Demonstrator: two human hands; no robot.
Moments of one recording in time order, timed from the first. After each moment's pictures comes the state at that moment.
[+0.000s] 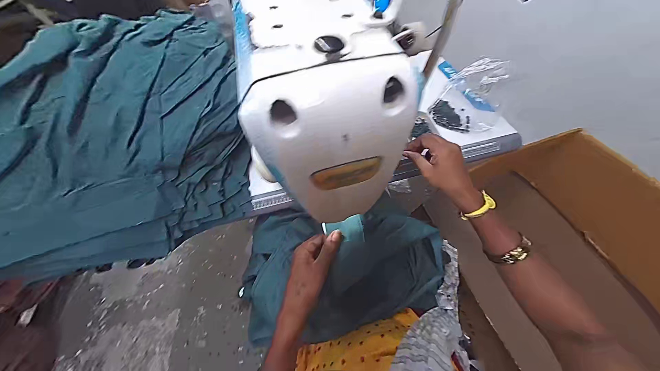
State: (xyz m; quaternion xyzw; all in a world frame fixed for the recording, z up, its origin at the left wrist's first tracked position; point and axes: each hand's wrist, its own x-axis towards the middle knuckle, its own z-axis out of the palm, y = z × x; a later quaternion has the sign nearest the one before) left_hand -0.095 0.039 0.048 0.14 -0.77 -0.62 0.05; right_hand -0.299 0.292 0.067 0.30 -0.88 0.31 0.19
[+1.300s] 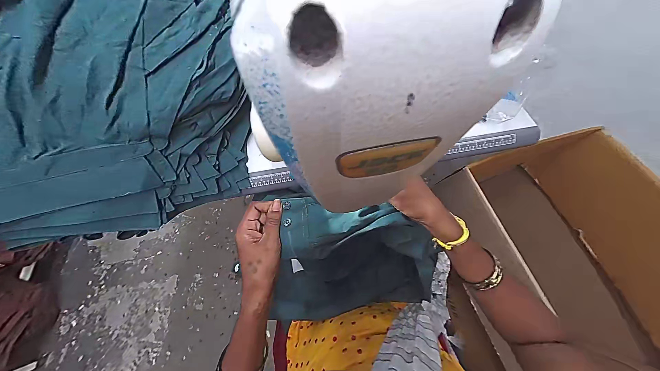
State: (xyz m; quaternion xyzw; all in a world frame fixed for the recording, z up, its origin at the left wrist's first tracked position) left_hand -0.105 -0.010 0.034 0.16 -0.71 -0.62 0.28; right_hand -0.230 0.221 0.068 0.21 -0.76 0.60 -0.14
